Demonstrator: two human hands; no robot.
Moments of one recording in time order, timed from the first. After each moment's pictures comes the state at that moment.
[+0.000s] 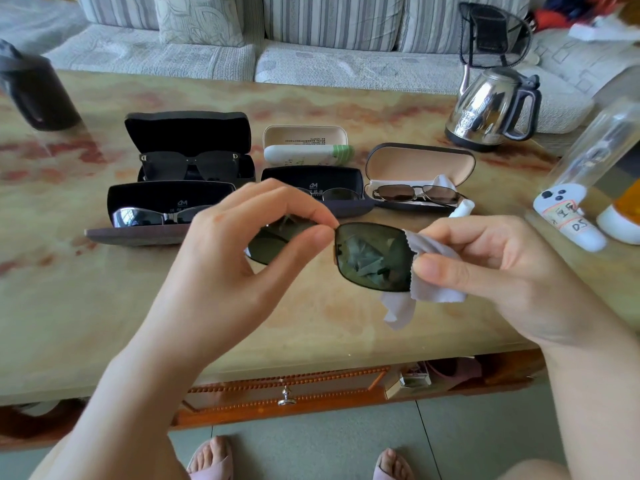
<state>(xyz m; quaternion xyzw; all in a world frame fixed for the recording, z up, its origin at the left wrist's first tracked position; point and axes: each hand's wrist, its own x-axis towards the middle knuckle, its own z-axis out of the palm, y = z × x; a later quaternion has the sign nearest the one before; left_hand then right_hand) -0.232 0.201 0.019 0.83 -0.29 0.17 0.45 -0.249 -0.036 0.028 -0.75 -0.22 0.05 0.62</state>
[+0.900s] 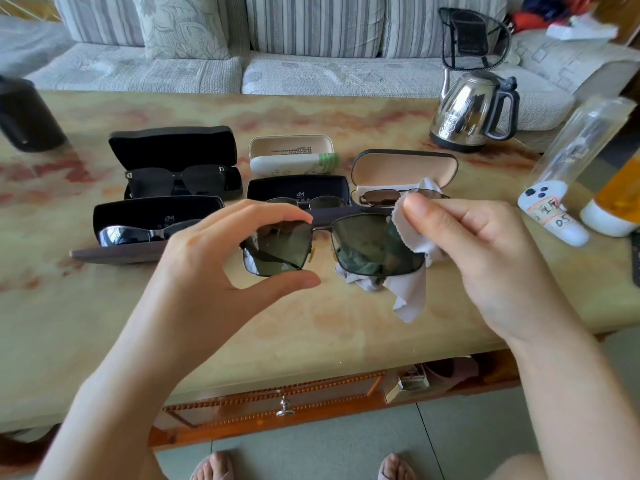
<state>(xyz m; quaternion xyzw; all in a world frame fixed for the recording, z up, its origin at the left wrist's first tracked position) -0.224 0.209 0.010 0.85 -0.30 0.16 0.40 -0.243 -0.026 0.025 -0.78 -0.16 -0.13 0.59</state>
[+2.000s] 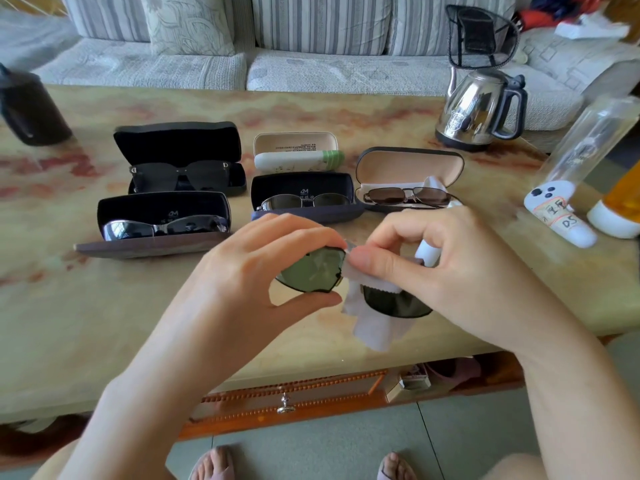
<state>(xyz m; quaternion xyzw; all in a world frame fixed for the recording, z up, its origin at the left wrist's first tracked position) -0.227 0.196 0.002 0.85 -0.37 0.20 0.32 -0.247 -0.009 0.036 -0.89 -0.17 -0.06 0.42</state>
